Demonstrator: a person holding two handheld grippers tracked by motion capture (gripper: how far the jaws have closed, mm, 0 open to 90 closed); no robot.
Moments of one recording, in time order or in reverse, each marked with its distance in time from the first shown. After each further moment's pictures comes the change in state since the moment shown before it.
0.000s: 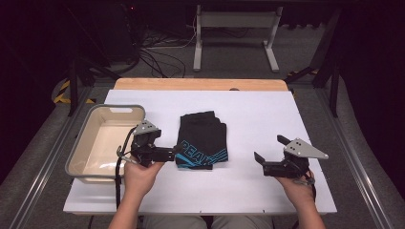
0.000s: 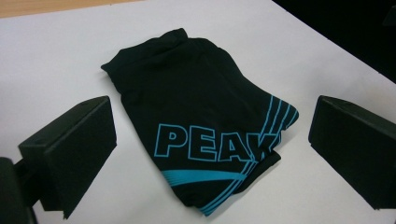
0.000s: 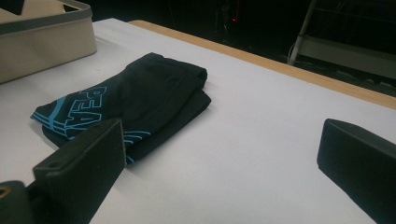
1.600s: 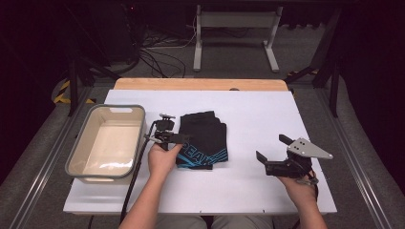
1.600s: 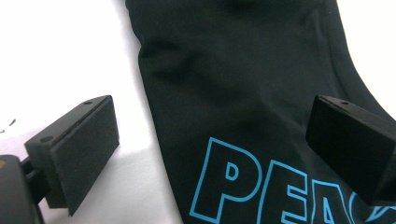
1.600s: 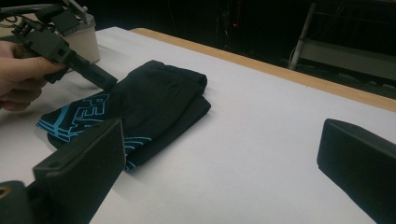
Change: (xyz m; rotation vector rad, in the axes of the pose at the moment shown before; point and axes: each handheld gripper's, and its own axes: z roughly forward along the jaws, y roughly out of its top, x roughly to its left) left arm 0.051 -0.007 0.114 0.253 0.045 -0.312; right arm -0.004 0.002 -0.004 -0.025 0.011 0.017
